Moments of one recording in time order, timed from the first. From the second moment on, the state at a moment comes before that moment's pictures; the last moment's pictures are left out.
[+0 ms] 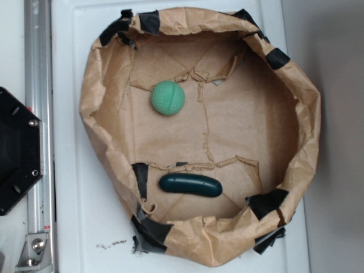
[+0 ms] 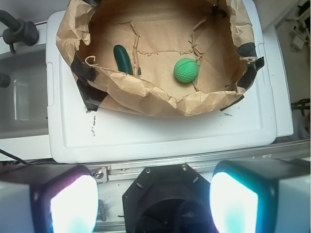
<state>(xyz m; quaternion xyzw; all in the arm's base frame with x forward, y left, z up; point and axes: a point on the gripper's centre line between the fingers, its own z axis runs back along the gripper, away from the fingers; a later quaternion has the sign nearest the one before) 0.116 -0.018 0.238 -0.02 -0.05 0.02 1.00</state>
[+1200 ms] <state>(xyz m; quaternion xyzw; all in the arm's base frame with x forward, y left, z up) 0.253 0.010 0.165 -0.12 -0.13 -0.06 0.98</state>
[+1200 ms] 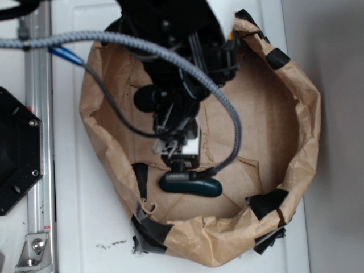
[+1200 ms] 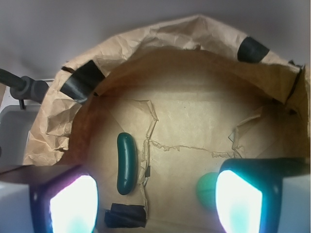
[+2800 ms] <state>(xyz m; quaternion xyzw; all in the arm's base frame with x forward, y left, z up) 0.268 -0.016 0.055 -0.03 -0.10 -0.16 0.98</state>
